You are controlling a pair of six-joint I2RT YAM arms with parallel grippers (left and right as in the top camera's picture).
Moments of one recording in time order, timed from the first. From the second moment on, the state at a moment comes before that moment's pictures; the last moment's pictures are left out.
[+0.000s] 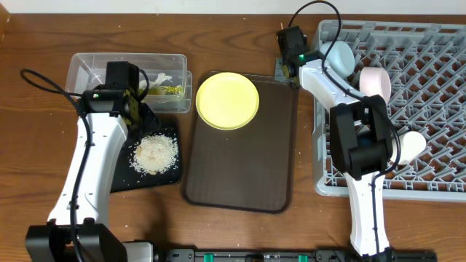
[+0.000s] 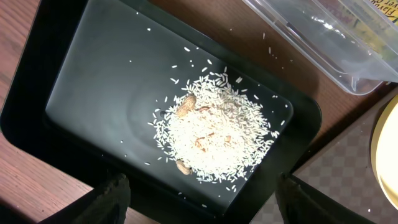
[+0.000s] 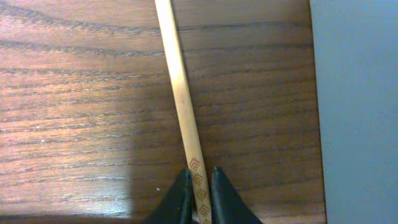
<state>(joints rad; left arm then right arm) 0.02 1.50 1.24 -1.11 -0.17 -0.64 0.31 2.40 1.85 -0.53 0.21 0.37</state>
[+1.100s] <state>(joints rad) 0.02 1.50 1.24 -1.11 -0.17 -0.64 0.27 2.20 1.85 -0.65 0.18 0.16</state>
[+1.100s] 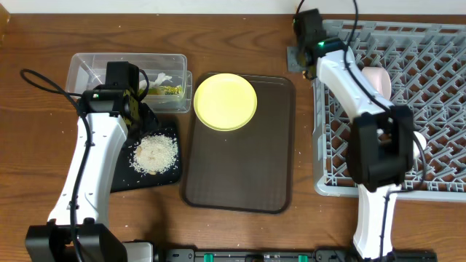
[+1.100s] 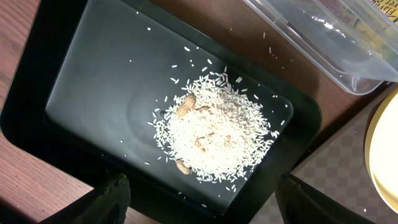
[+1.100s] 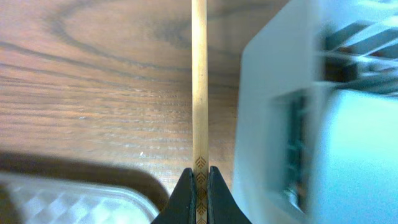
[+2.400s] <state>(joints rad) 0.02 1.50 1.24 -1.12 -0.17 -0.64 0.22 1.93 1.85 -1.58 0.03 0.30</state>
